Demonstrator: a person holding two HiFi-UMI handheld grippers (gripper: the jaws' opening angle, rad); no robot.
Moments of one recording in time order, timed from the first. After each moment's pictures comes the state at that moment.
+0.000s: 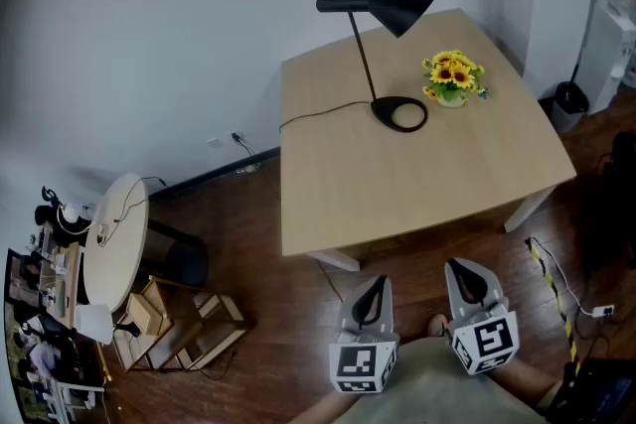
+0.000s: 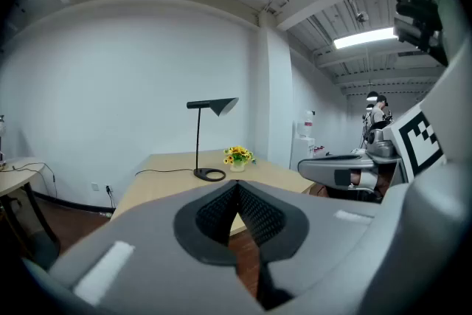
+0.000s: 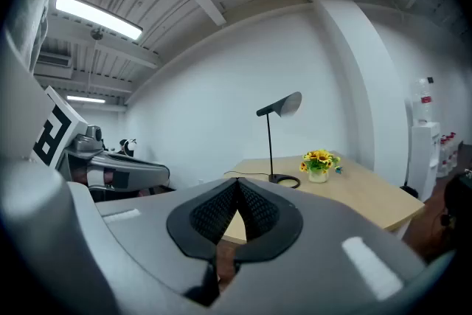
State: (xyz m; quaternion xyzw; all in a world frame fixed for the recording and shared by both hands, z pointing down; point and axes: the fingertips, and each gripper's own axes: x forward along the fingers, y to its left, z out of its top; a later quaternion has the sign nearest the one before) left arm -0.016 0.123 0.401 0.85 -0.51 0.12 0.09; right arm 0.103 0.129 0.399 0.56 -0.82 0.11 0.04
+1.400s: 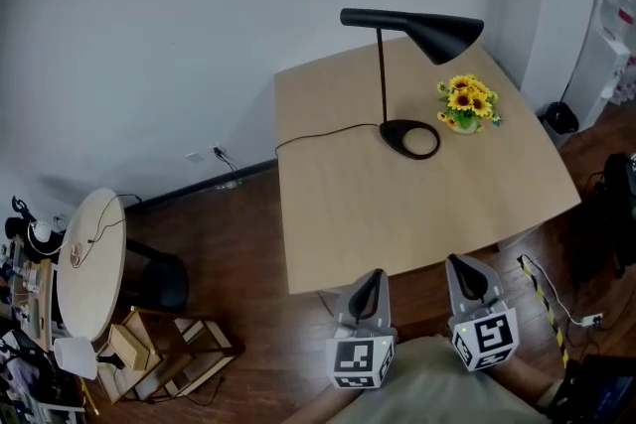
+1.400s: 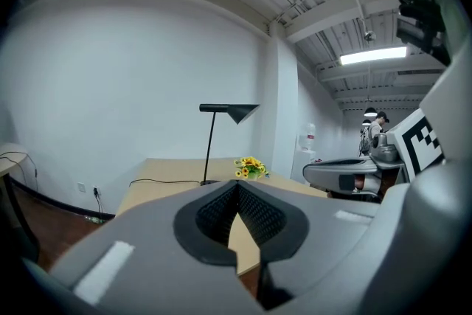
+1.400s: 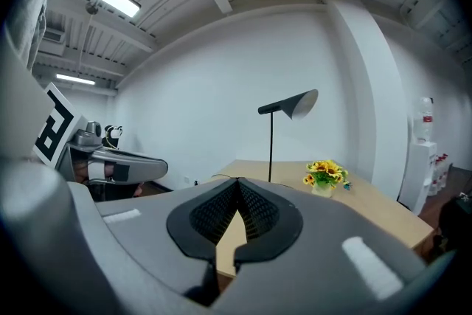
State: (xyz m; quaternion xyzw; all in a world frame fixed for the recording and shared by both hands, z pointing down) left arm -0.068 0.009 0.400 0.86 -0.49 0.07 0.11; right arm 0.058 0.027 0.392 0.59 -0.80 0.08 0.09
